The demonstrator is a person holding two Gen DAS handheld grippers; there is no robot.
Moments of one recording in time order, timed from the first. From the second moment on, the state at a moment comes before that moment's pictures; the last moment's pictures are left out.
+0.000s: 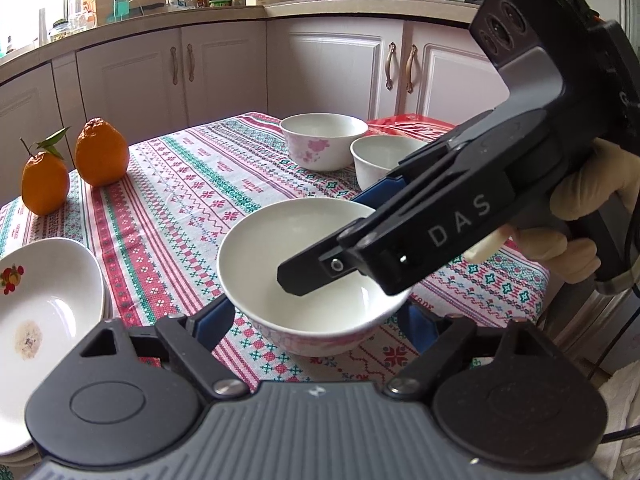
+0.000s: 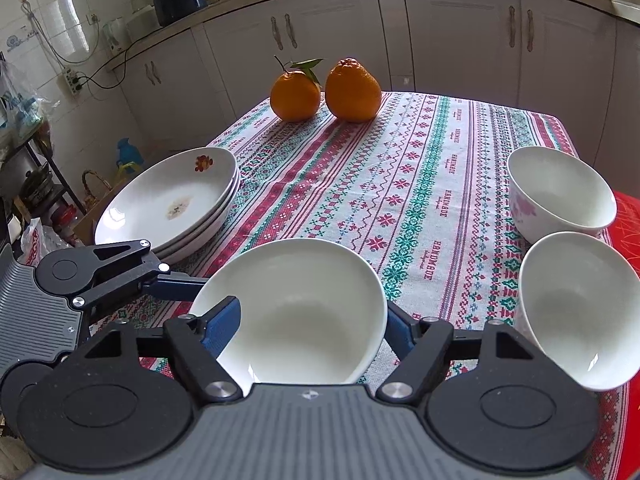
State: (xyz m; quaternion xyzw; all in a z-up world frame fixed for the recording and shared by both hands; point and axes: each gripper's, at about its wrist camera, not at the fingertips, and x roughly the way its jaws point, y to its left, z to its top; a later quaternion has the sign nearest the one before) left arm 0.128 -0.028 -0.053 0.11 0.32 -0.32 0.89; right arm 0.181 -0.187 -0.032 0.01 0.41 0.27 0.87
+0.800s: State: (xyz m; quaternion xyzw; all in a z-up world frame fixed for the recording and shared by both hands) left arm 0.100 -0.025 -0.024 0.11 0.31 -0.31 0.89; right arm 0.117 -0.231 0.000 -0.02 0.33 0.20 0.92
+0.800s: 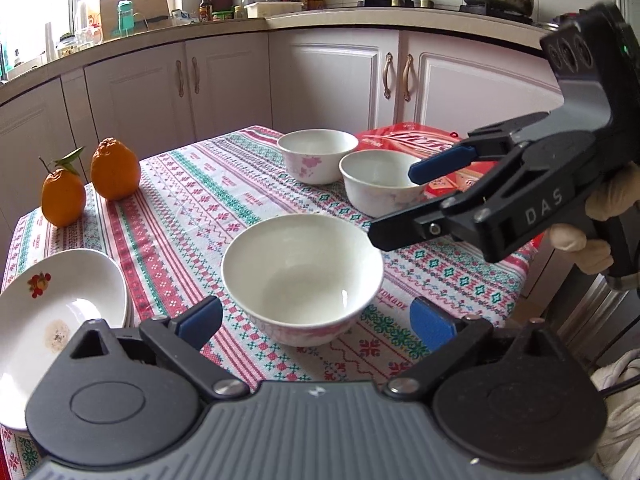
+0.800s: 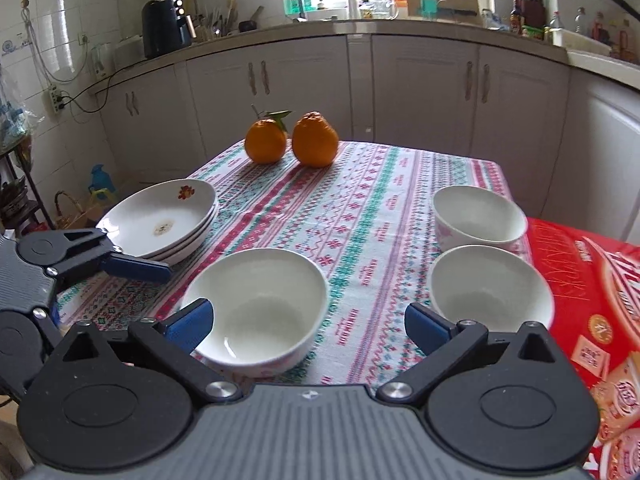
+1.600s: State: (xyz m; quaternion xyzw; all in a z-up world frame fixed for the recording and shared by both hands) left arm 0.144 -0.104 0.002 0.14 0.30 -0.37 0.87; right arm 0.120 -0.300 -0.036 -0.07 0.32 0.08 0.94
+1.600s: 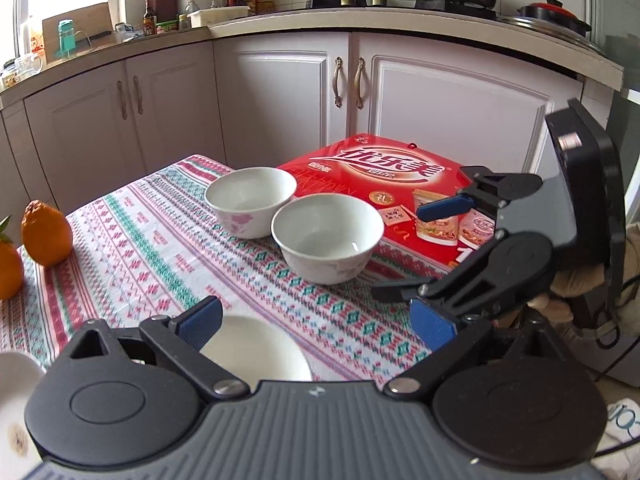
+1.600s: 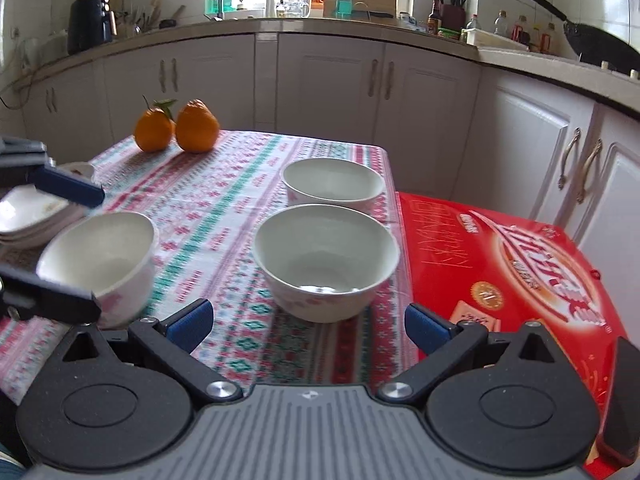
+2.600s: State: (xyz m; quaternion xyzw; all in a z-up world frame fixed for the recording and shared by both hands) left arm 0.269 -0.193 -0.035 0.11 0.40 -0.36 0.84; right arm 0.161 -0.329 -0.058 -0.09 0.30 0.16 0.94
